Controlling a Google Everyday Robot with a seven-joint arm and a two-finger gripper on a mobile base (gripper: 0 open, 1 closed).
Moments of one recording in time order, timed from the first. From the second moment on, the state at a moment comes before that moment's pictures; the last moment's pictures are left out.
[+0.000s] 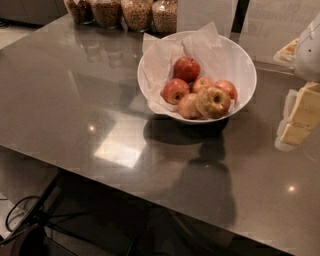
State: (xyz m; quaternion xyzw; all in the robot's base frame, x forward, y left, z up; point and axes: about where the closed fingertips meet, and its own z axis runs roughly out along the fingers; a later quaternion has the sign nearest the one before) arm 0.438 -0.217 0.976 -0.60 0.78 -0.03 0.16
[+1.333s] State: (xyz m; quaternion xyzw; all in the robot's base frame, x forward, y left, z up) arm 0.460 -0.179 0.939 -0.64 0.75 0.02 0.18
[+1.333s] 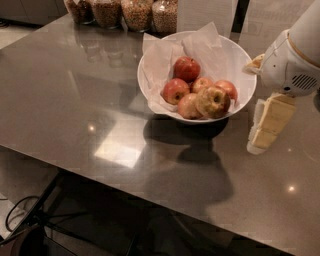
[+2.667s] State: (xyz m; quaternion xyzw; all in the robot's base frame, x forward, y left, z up) arm 0.535 -0.131 0.881 -0.66 0.72 0.03 0.19
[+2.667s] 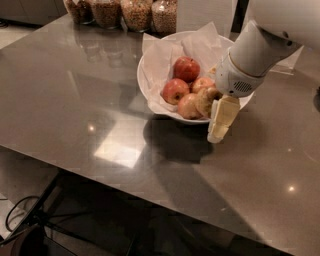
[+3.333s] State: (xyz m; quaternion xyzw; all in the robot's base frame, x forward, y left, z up) arm 0.536 -0.131 0.880 -0.66 0.72 0.03 0.18
